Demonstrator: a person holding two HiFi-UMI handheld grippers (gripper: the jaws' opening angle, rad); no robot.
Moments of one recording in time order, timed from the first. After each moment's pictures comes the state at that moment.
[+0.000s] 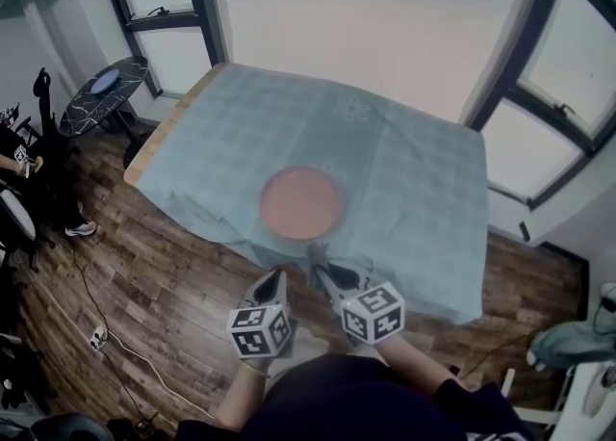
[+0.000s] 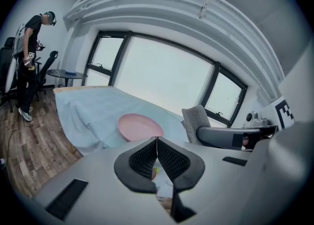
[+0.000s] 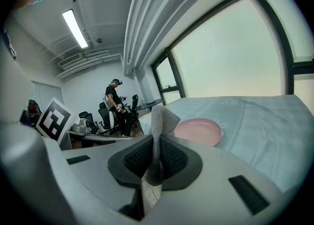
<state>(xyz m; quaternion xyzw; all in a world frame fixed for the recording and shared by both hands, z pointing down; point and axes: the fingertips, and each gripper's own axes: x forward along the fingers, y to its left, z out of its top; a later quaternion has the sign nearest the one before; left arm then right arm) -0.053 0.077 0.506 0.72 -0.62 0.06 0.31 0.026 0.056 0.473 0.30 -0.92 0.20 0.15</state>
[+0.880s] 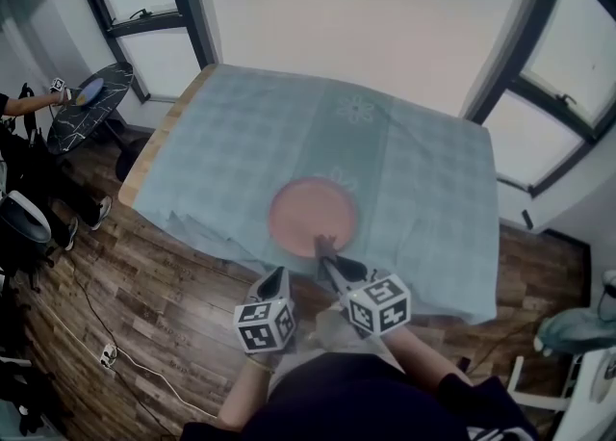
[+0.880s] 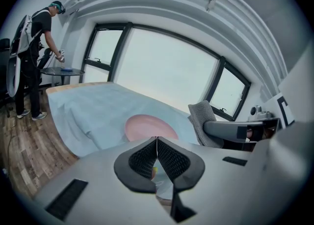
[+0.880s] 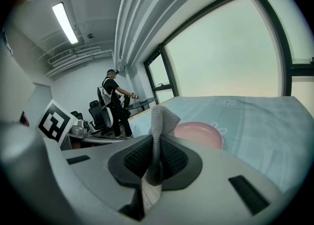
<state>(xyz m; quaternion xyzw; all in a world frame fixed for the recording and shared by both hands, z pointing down) -0.106 0.007 0.530 0.72 -0.61 0.09 0.33 -0.012 -0.019 0.486 0.33 -0.90 0.21 0.17</state>
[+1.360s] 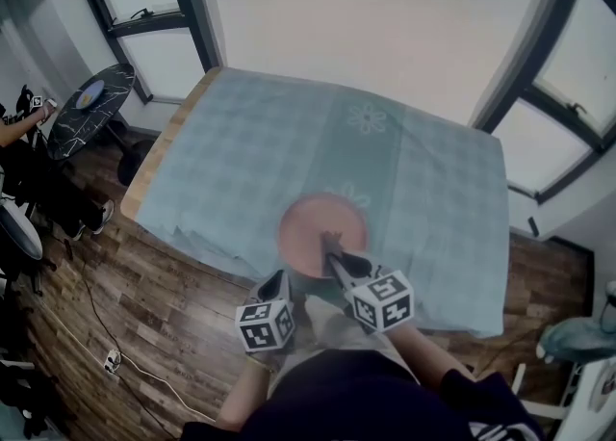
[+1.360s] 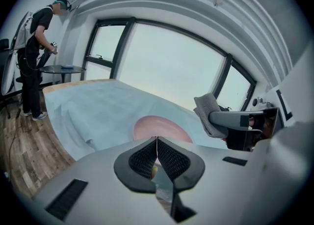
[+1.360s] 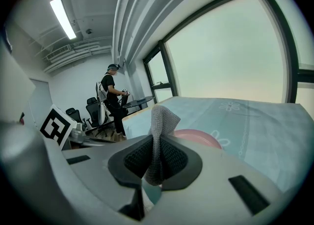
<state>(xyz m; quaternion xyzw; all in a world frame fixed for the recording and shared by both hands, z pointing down) -0.141 -0.043 0.557 0.71 -0.61 0.10 0.34 -0.034 -0.084 0.496 0.34 -0.90 0.20 0.19</state>
